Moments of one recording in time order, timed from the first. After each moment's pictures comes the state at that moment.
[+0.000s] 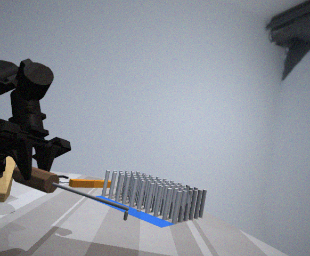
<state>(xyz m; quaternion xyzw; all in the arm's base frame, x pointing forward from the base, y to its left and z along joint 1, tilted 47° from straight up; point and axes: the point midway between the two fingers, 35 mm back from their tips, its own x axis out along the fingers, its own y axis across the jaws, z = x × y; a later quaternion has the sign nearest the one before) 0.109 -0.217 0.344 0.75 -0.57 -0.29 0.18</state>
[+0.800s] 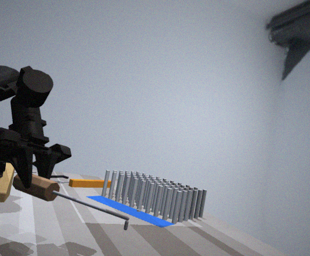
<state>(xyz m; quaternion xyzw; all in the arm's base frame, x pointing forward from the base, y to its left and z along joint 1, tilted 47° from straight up) 0.111 -0.228 0.335 0.75 -0.57 -0.29 0.18</state>
